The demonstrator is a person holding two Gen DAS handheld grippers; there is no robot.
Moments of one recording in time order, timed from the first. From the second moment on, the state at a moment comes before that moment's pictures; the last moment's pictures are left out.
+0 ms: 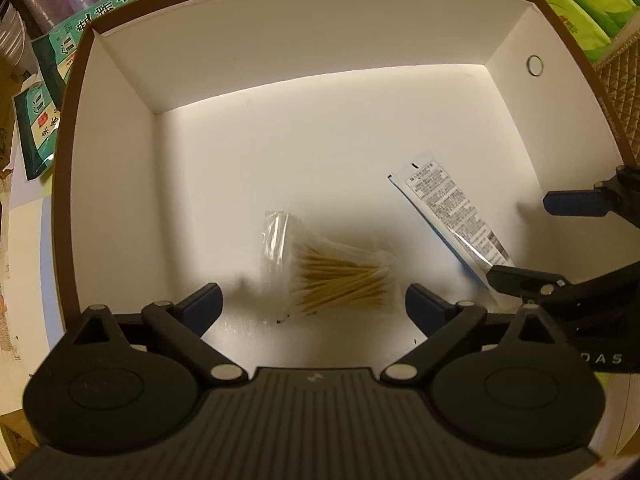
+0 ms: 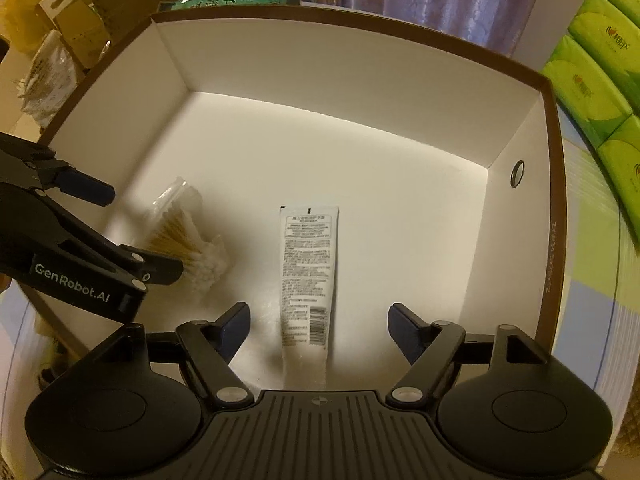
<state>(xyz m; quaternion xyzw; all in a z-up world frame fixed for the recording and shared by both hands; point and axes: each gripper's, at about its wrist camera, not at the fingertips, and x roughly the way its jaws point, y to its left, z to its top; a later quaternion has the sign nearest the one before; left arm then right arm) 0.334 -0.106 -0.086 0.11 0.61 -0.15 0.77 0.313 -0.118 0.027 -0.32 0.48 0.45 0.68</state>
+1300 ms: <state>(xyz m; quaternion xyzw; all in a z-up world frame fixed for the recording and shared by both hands) 0.240 -0.058 0.025 0.11 0.51 -0.17 0.84 0.239 -0.206 0.118 -0.21 0.38 0.47 0.77</state>
